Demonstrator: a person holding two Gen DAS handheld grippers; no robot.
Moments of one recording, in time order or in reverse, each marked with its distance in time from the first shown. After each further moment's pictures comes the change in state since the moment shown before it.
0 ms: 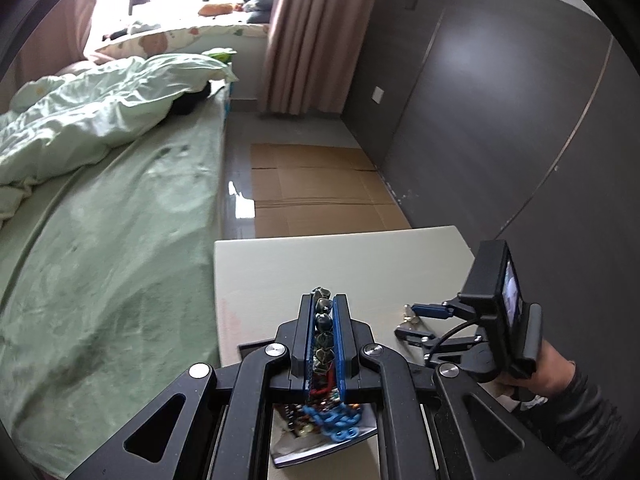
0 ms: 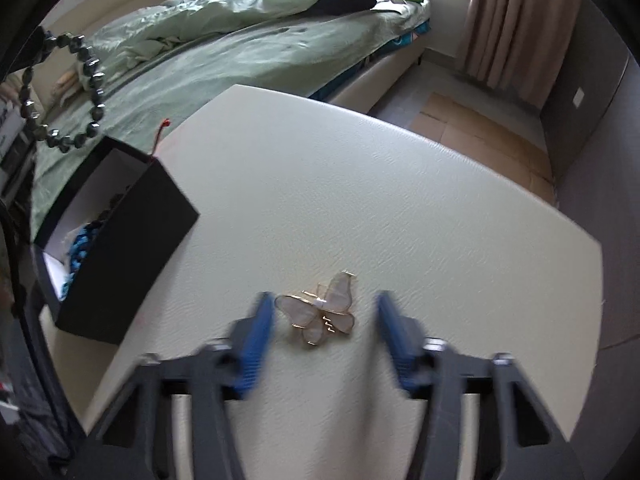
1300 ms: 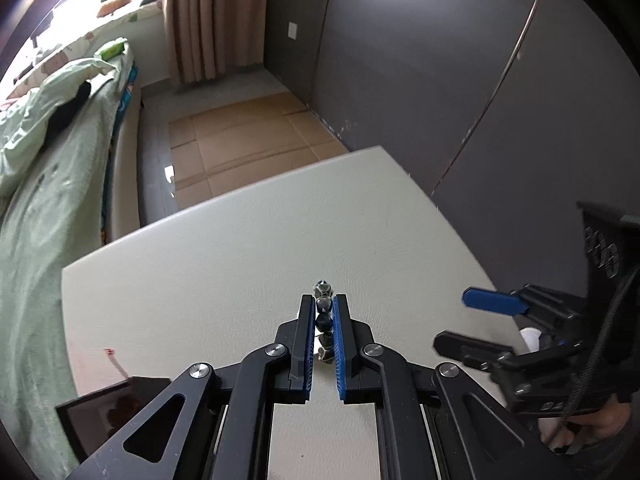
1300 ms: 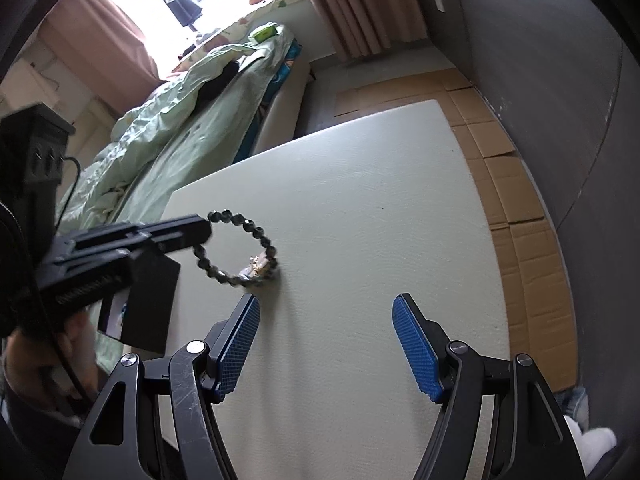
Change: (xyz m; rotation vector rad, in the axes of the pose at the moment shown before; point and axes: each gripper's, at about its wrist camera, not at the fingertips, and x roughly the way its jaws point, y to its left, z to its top) left arm 0.123 -0.143 -0.007 0.257 0.195 -0.082; right arm -0.081 -0.085 -0.102 0.590 -0.171 0.102
